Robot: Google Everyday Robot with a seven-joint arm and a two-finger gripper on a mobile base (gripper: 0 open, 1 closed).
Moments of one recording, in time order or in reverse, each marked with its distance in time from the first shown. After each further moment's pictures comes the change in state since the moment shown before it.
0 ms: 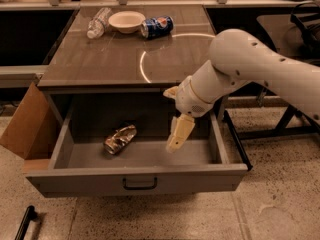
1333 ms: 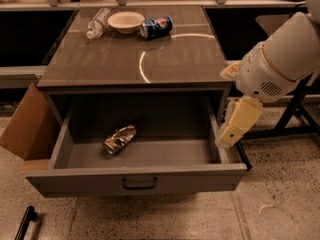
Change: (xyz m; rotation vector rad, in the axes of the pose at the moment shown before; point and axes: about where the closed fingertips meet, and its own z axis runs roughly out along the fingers) arm 0.017 0.061 -0.171 0.132 0.132 0.214
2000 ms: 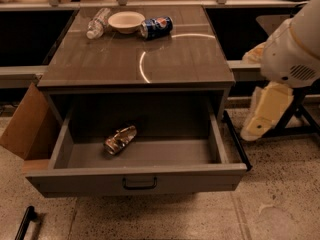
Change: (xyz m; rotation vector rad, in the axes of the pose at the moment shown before) arm 0.018 -0.009 -0.051 0.081 0.130 -0.043
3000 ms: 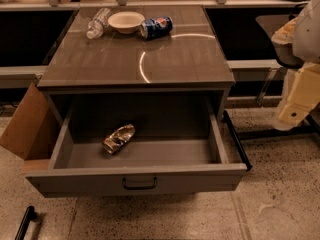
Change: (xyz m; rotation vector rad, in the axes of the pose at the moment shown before) arm 0.020 -0.006 -0.057 0.082 0.133 0.003
